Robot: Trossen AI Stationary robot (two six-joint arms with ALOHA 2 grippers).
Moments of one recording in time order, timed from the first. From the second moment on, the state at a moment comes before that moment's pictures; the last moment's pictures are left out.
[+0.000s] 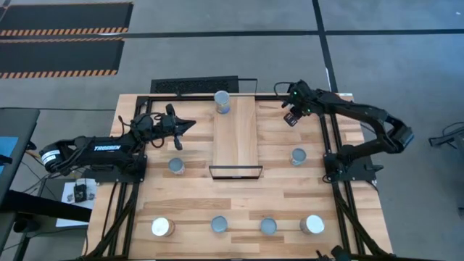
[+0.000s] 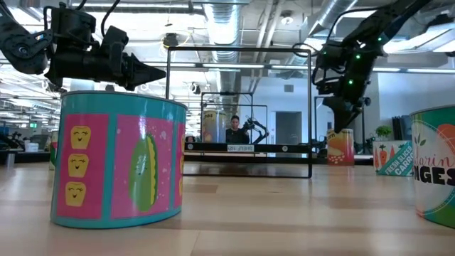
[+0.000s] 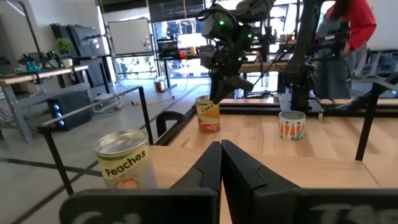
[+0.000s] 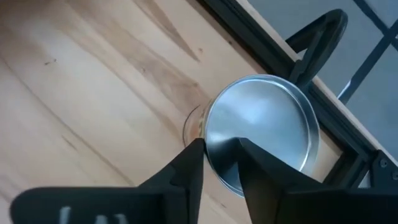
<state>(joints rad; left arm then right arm) 0.61 1.00 0.14 0.90 0.32 0.07 -0.82 1.34 0.84 -0.58 0.21 -0.06</state>
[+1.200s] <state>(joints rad) 0.61 1.00 0.14 0.90 0.32 0.03 -0.63 1.39 0.95 -0.72 0.02 -0.21</state>
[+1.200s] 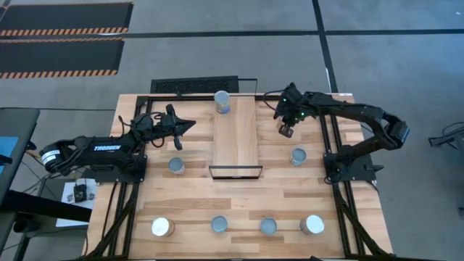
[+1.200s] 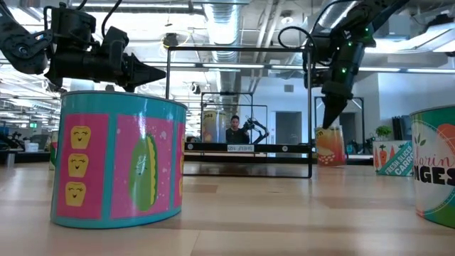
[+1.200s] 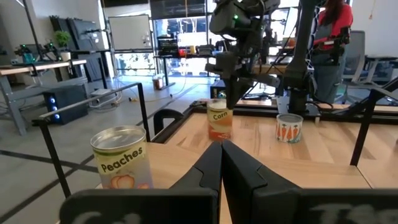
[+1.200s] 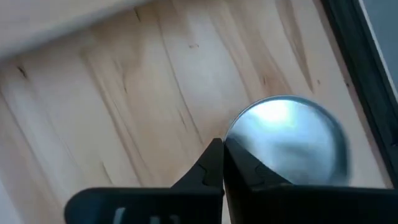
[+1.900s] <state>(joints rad) 0.61 1.00 0.14 0.89 0.31 0.03 -0.61 1.45 1.00 -0.72 0.03 -0.03</state>
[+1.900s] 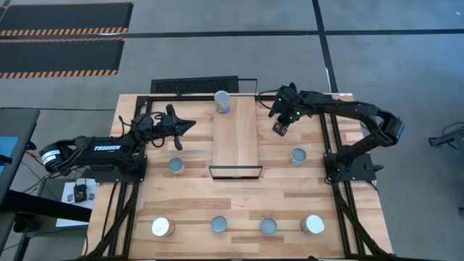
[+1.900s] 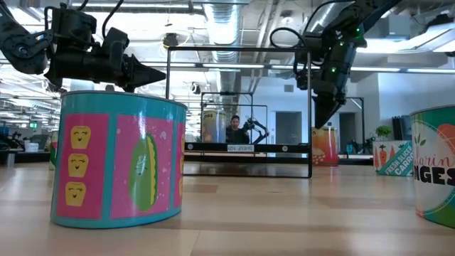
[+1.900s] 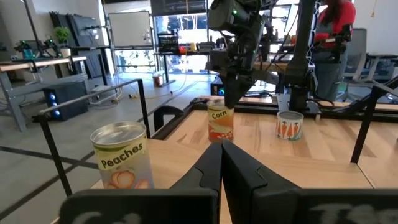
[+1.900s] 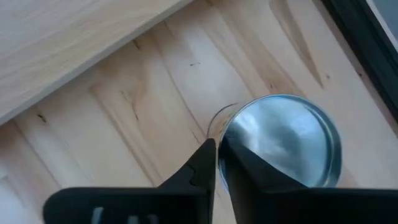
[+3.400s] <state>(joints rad) 0.61 1.00 0.14 0.88 0.32 0.04 -0.57 1.46 1.07 -0.82 0.19 -0.44</state>
